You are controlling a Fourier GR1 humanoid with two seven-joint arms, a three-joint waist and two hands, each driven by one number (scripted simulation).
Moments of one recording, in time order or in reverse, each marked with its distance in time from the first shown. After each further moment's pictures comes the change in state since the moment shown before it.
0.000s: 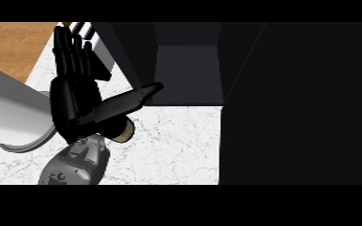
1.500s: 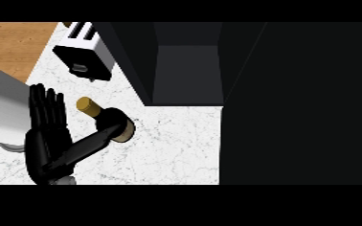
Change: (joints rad) left arm 0.400 0.015 0.097 -0.043 0.116 -0.117 -0.198; right arm -0.050 0.053 0.018 -0.019 0.034 -0.008 0.084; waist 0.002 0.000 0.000
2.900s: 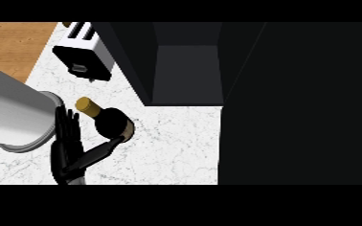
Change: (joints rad) left arm 0.007 -0.007 0.150 0.474 0.225 -0.219 -0.391; right arm -0.007 0.022 0.001 -0.010 0.029 0.025 0.012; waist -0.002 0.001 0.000
